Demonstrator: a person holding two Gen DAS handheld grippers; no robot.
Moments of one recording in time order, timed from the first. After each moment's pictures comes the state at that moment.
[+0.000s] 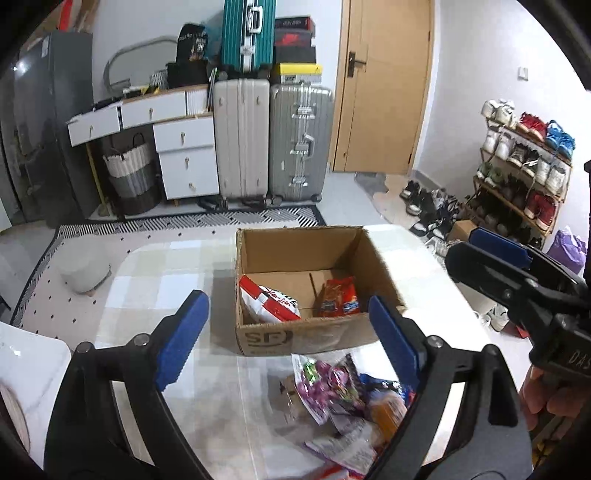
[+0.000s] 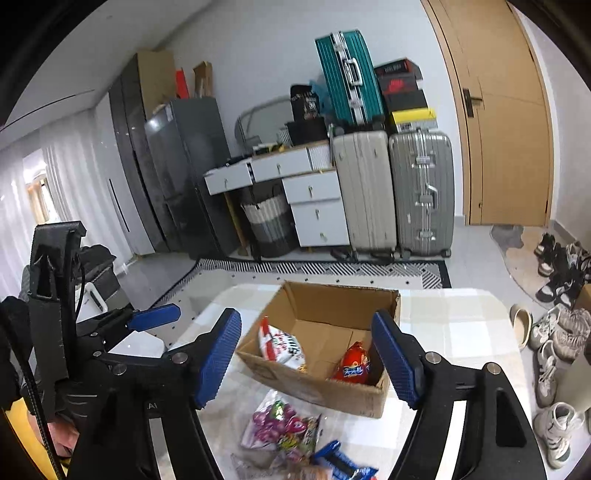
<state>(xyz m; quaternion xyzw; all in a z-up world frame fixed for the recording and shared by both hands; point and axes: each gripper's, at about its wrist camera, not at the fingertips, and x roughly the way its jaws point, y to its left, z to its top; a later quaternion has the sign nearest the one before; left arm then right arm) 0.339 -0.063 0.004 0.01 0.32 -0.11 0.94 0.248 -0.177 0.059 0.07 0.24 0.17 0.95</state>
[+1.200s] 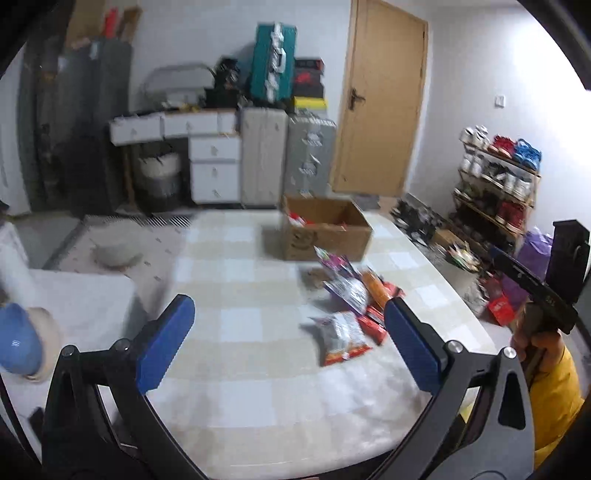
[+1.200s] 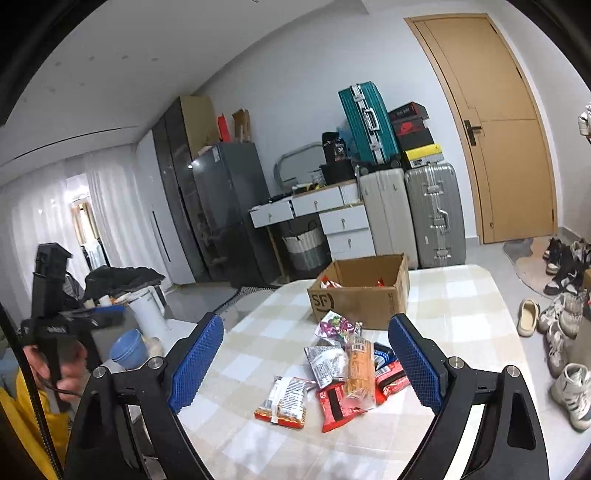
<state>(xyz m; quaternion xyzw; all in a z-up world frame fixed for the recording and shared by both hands) -0.031 0.099 0.052 -0.02 0.26 -0.09 0.96 -0.033 -0.222 0.034 0.10 0.16 0.22 0.96</state>
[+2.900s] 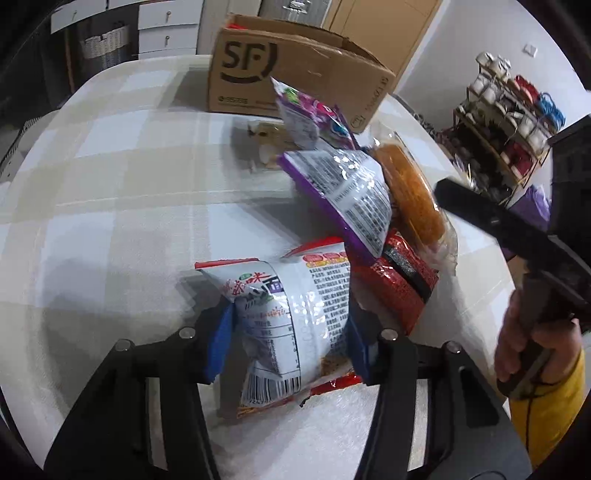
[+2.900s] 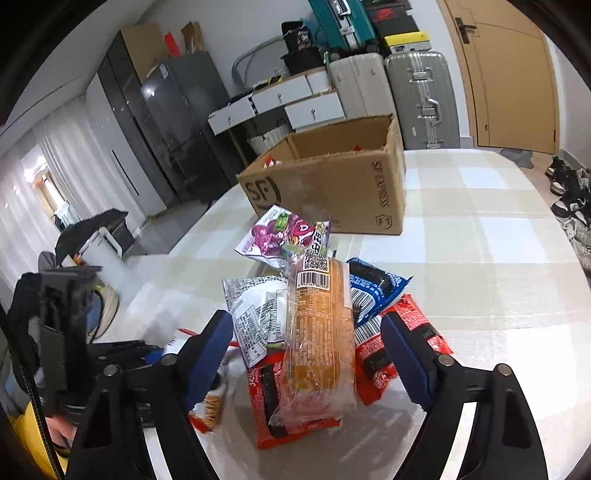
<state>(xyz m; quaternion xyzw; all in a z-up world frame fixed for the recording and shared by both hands) 0.160 -0.012 -0.148 -0.06 0.50 -0.17 0.85 0.161 -0.182 -0.106 0.10 0.38 0.20 0.90</state>
